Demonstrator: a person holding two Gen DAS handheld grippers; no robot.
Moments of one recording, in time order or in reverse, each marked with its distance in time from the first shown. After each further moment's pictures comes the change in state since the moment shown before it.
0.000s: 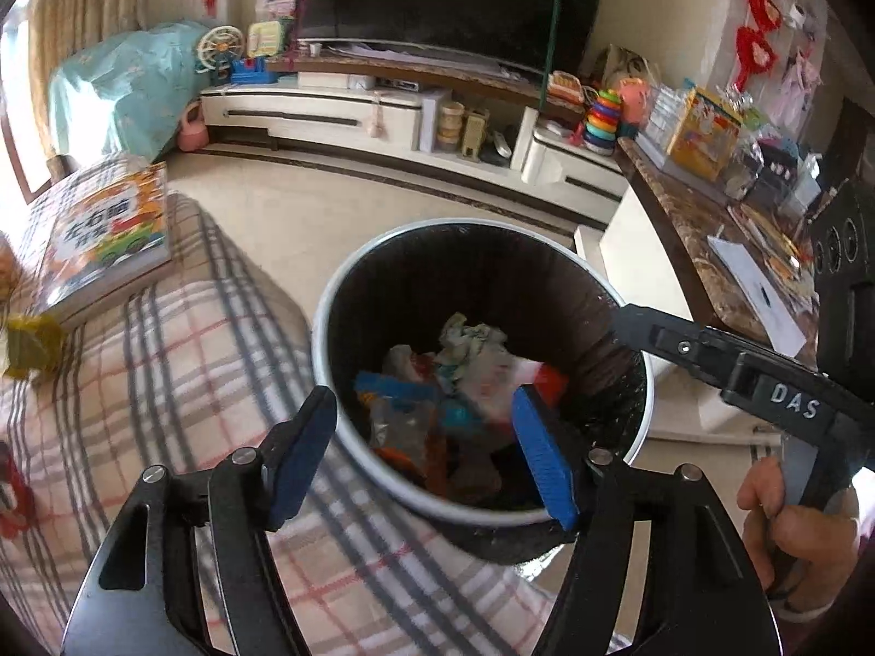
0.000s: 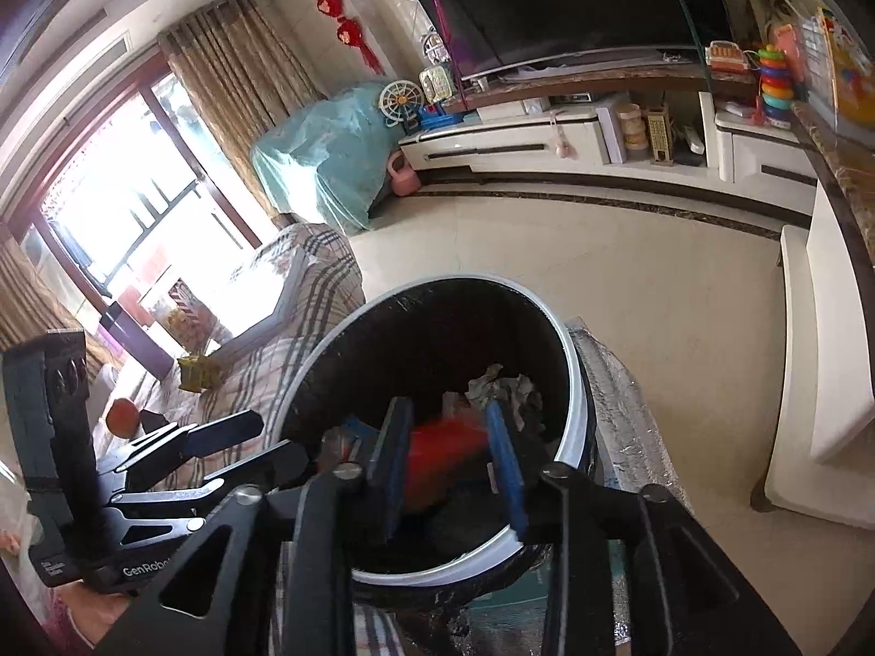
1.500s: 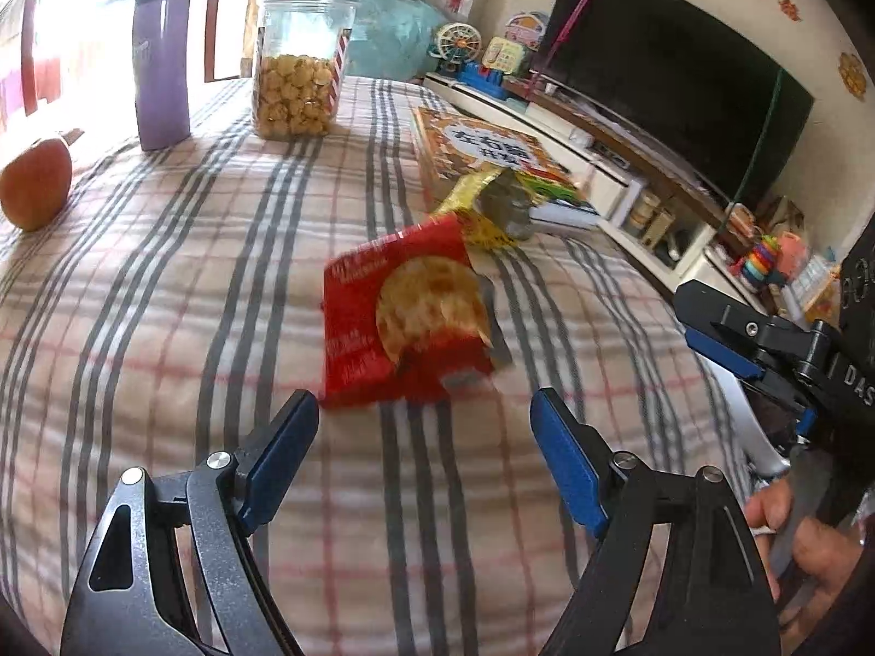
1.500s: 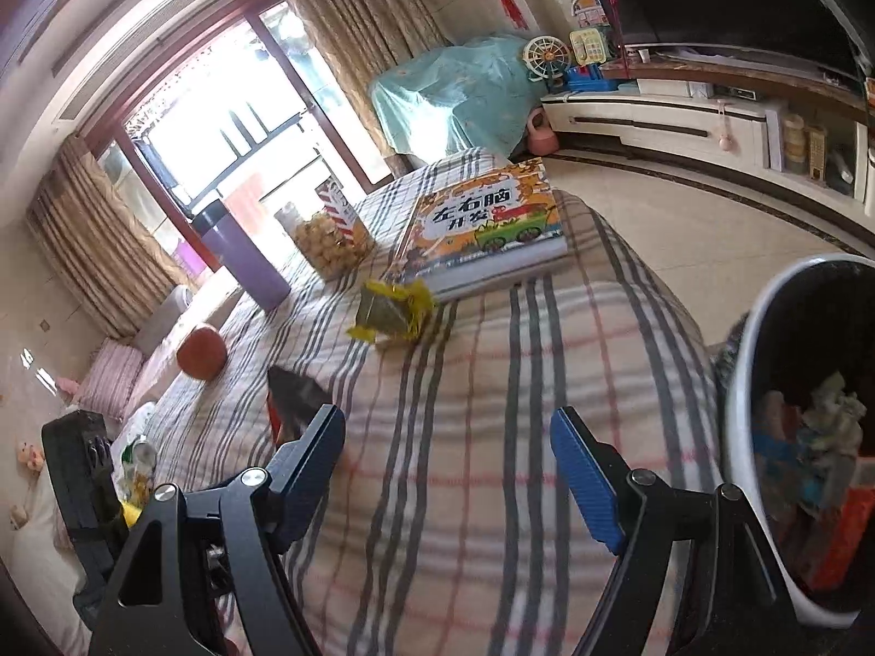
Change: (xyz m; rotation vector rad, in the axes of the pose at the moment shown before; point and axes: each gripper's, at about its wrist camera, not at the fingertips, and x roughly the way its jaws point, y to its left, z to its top) left arm -0.082 0.236 -0.101 -0.425 -0.092 0.277; right arm 0.114 0.211 -0.033 -0.172 0.109 0.229
